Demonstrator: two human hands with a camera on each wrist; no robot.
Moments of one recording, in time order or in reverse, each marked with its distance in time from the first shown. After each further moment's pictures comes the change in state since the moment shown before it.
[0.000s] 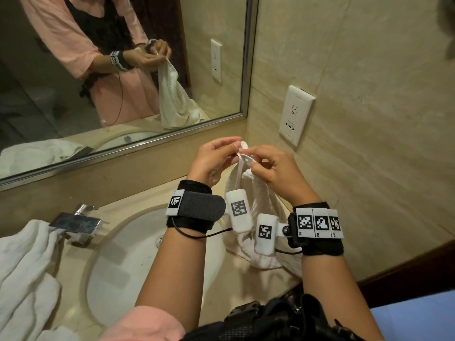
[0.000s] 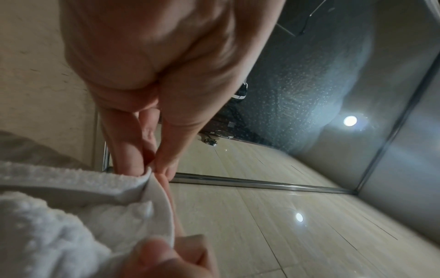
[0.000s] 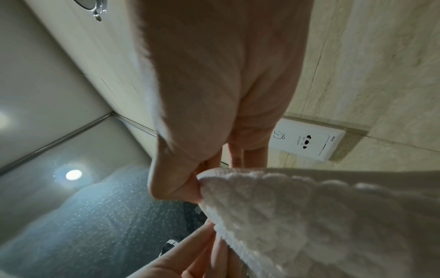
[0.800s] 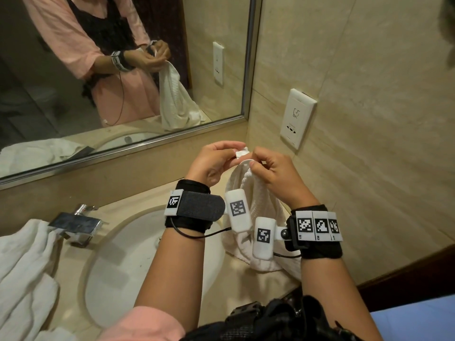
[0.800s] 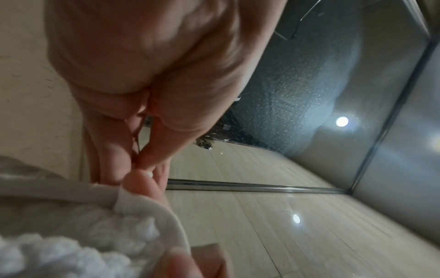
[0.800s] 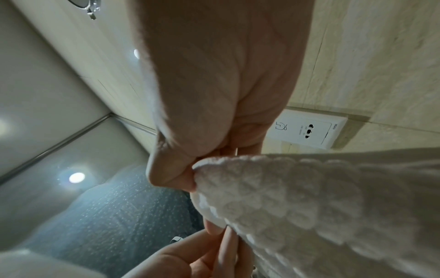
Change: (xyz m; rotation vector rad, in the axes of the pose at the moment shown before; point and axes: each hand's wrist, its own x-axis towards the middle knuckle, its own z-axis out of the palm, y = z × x) left_hand -0.008 0.011 0.002 0.052 -0.024 -0.047; right_hand -0.001 -0.011 0.002 0.073 -0.017 -0.014
